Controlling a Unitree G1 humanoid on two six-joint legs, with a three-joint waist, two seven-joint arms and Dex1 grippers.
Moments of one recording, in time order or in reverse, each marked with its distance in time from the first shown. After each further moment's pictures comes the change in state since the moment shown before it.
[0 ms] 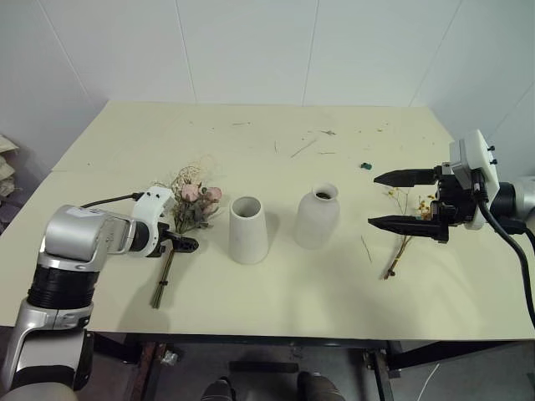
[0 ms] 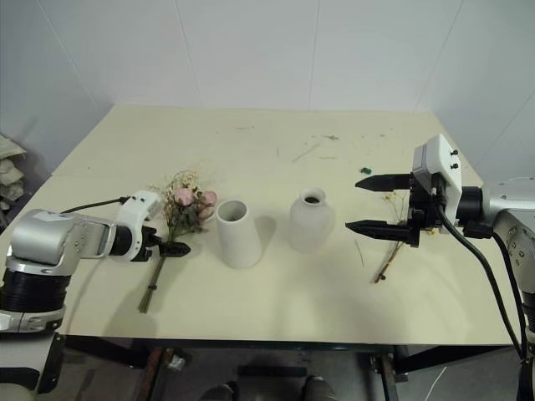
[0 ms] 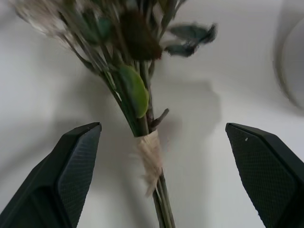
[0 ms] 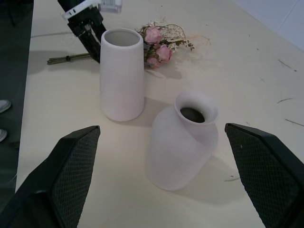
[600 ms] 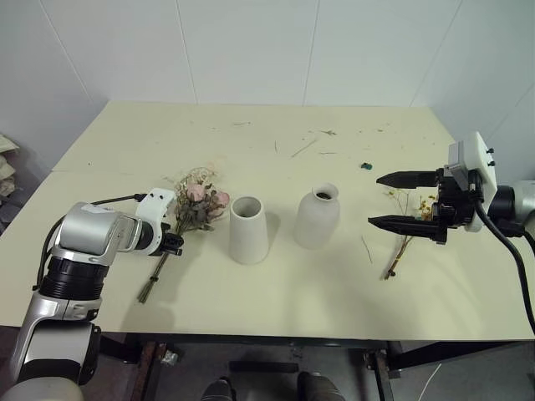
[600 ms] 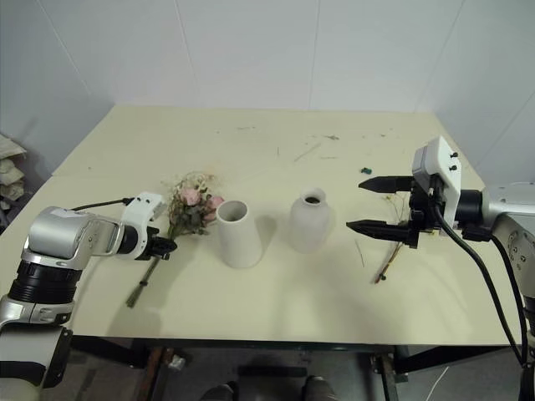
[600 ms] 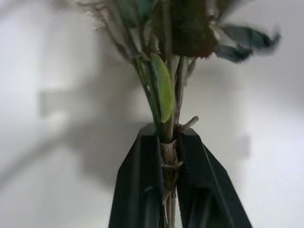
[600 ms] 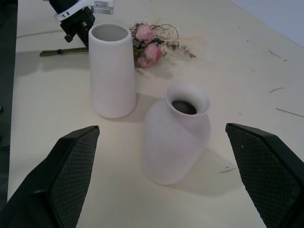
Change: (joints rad) left arm -0.041 -0.023 -0.027 0.092 0.040 -0.073 0.062; right arm 0.030 0.001 -0.027 -0.021 0.001 0.022 -0.054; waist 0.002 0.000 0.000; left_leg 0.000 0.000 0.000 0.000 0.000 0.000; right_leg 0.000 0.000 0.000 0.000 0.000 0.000
